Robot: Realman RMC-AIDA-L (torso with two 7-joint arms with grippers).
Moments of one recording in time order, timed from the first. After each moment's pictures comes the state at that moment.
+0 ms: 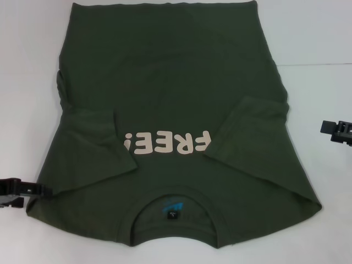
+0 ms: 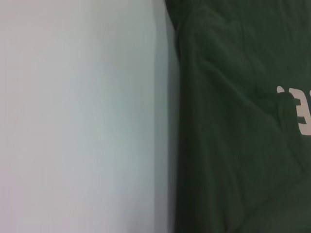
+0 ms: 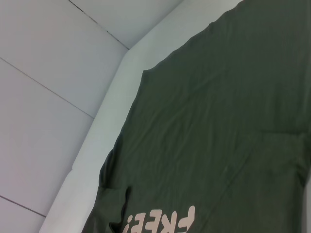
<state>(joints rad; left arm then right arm) -0.58 -1.97 0.54 0.81 2.64 1.55 -2.43 0.44 1.88 -0.55 -0.57 -1.98 -1.50 2.10</state>
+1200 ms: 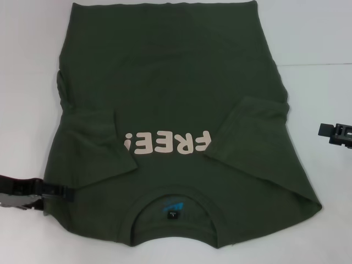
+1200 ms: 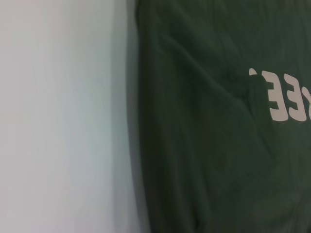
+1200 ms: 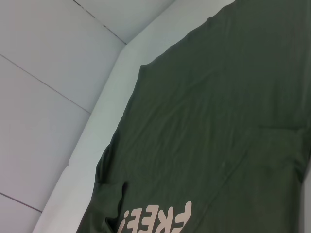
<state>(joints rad) -0.63 -1.98 0.55 0.73 2.64 1.55 -2.44 0.45 1.88 -0.55 -0.57 -2.00 -1.50 2.09</state>
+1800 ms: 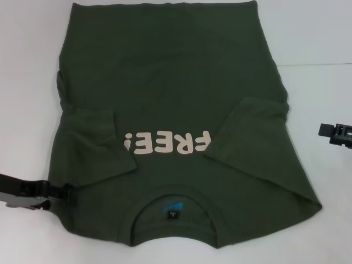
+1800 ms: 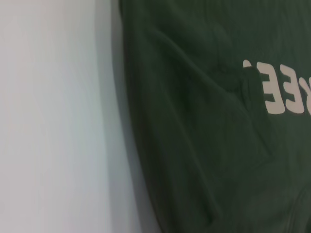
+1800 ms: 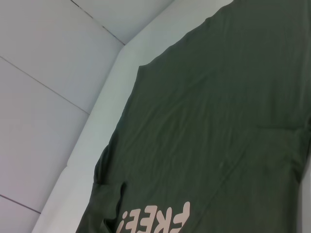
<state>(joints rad) -0.64 -1.99 0.59 0.72 2.64 1.54 -2.45 0.45 1.88 -0.55 -0.57 -2.01 -1.49 2.09</state>
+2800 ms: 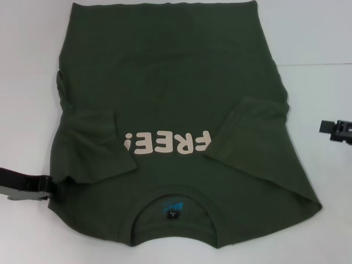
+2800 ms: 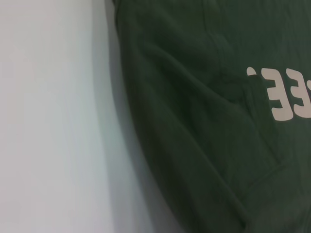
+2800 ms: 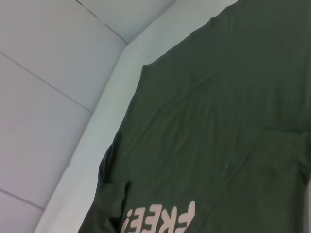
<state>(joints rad) -0.65 -2.00 0.63 0.74 2.64 1.49 -2.44 0.46 1.87 -0.55 -0.59 -2.02 -1.52 2.13</state>
